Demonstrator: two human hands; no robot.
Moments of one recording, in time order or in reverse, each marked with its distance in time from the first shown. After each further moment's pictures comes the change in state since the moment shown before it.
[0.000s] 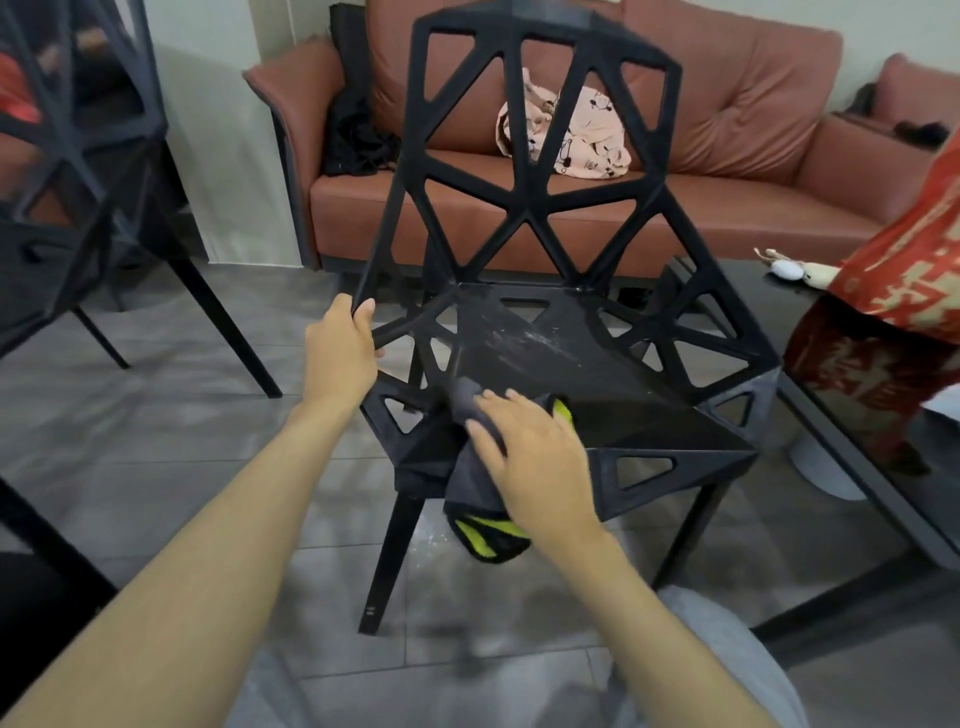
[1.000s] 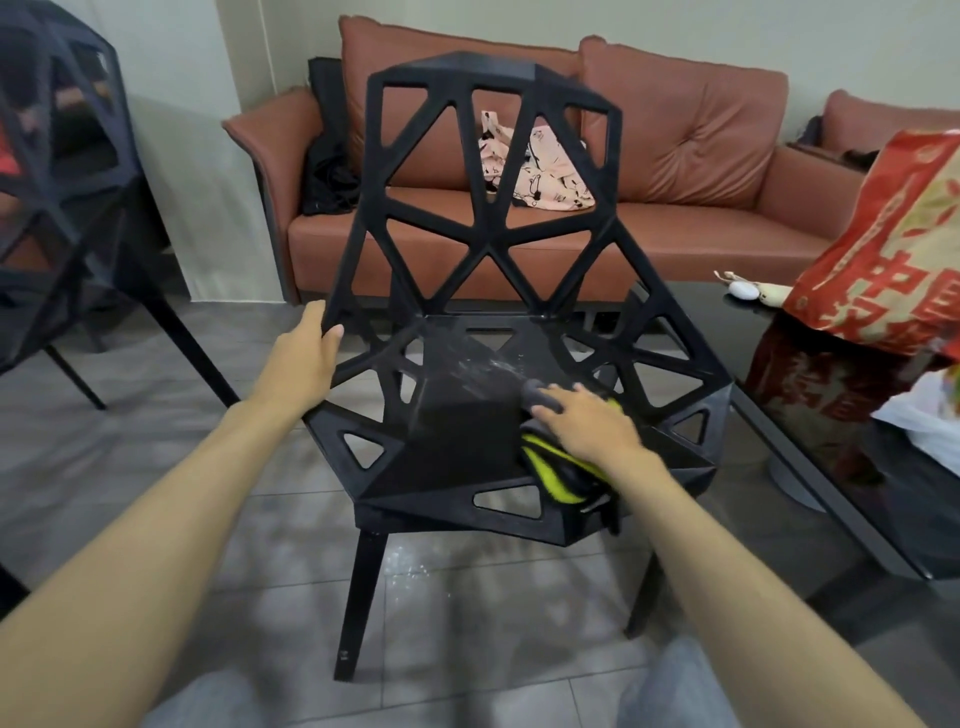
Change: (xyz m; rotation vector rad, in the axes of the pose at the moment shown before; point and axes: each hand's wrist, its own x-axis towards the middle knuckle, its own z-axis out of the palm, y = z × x) left_hand 0.025 0.001 -0.011 0.192 -0.186 0.216; right_hand 0.062 0.108 -0.049 -0.005 -0.505 0.324
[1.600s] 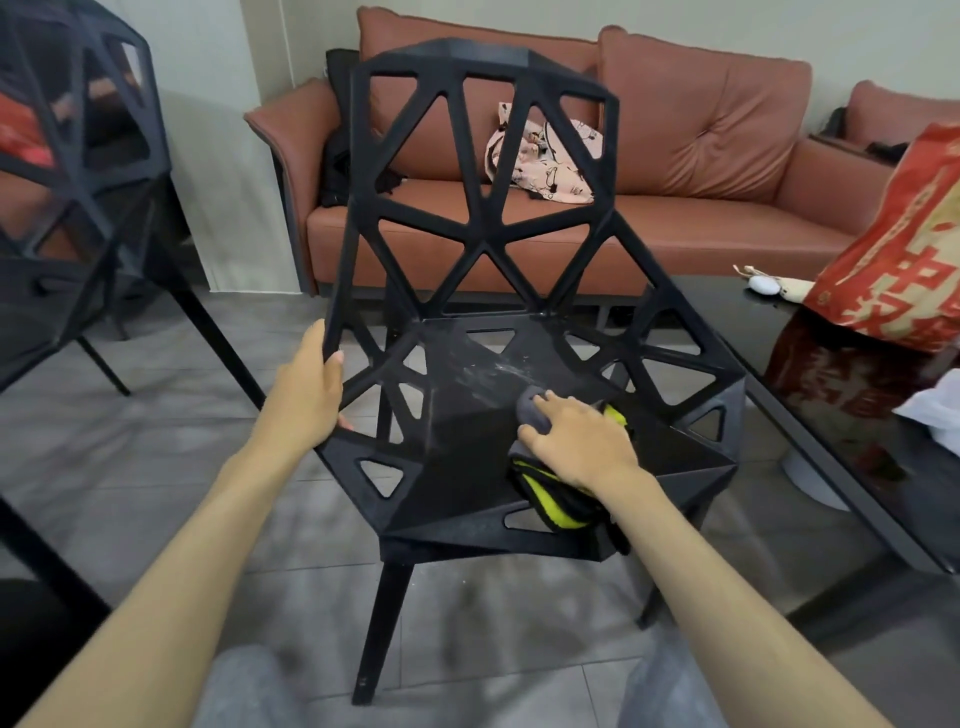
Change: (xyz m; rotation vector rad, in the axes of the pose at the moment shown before) left_hand -0.062 0.001 -0.022 -0.185 -0.021 -0.116; right_hand -0.023 -0.030 0.025 -0.100 0.027 -0.085
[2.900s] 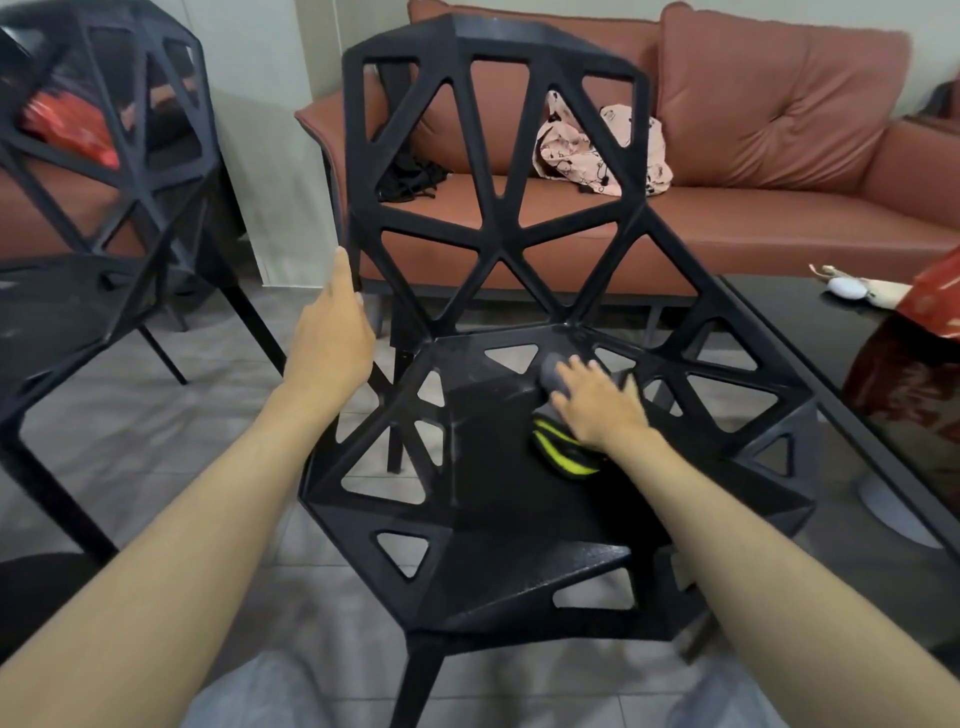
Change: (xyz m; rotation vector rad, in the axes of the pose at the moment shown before) left_hand 0.045 0.030 -0.008 0.267 0.242 0.049; right_hand 0.097 0.003 0.018 -0.031 -0.007 -0.069
